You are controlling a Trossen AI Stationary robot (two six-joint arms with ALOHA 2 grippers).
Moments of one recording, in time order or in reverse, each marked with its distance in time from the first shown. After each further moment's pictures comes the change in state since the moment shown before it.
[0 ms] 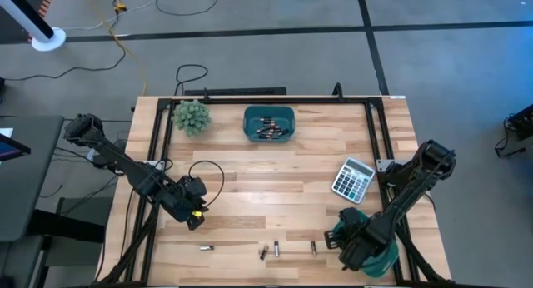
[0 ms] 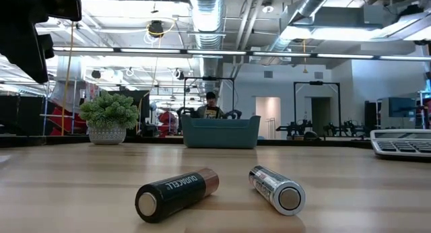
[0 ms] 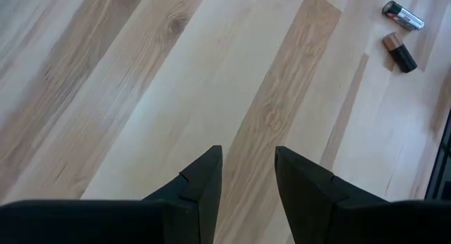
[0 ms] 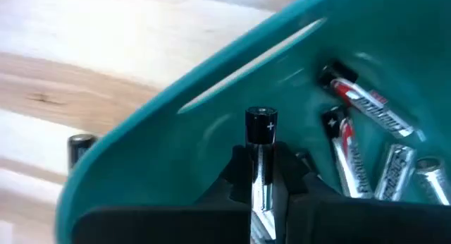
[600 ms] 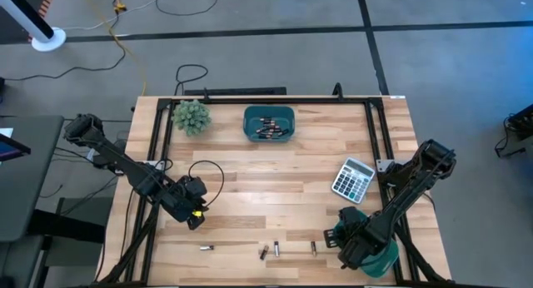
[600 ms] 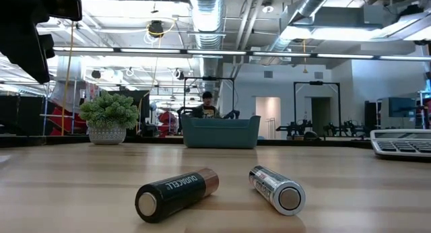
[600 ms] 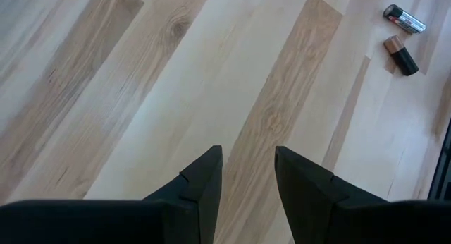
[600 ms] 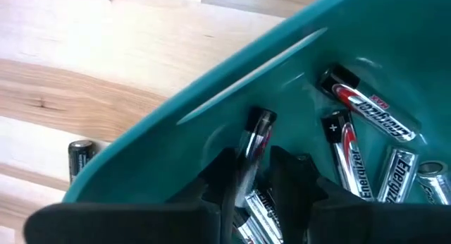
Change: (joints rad) left arm 0.000 0.000 0.000 -0.001 -0.010 0.000; right arm -0.014 -0.005 -0.014 0.011 -0.001 -0.003
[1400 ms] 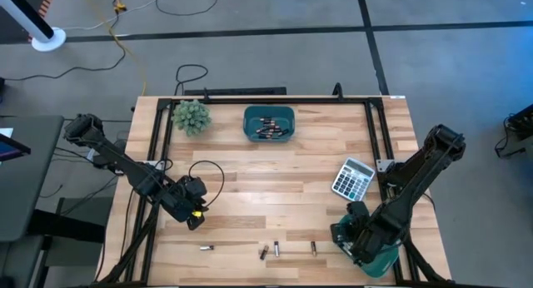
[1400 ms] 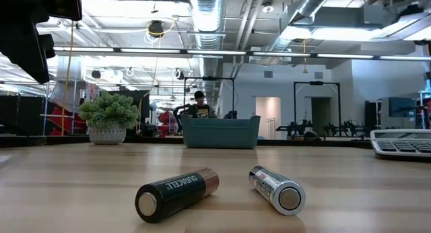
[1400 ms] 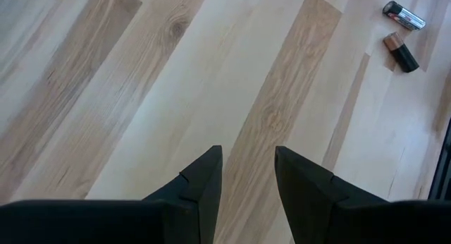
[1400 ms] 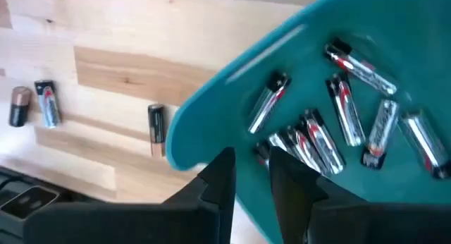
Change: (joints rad) left arm 0.000 0.000 0.000 0.000 0.004 0.012; right arm 0.014 -0.210 0.002 -0.025 -0.001 0.062
